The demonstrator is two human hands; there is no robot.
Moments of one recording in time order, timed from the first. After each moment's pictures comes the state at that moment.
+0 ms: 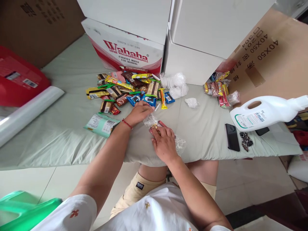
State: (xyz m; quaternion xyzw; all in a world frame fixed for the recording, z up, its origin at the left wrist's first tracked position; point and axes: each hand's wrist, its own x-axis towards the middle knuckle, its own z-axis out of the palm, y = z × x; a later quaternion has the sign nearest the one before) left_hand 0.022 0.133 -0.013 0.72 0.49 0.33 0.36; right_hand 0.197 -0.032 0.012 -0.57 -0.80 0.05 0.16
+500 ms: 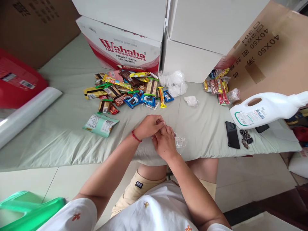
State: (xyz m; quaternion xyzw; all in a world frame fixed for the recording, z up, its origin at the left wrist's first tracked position) left_hand 0.070 0.065 0.037 0.74 0.45 0.24 0.43; right_hand 0.200 -0.031 0.013 -0.58 -0.79 0.07 0.16
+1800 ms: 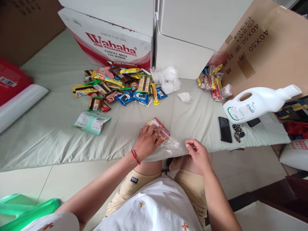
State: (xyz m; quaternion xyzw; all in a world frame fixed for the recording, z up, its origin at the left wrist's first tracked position) left_hand 0.092 -0.029 -0.006 0.85 0.46 0.21 0.15; right_hand 0.347 -0.121 0.041 -0.71 -0.47 0.39 0.36
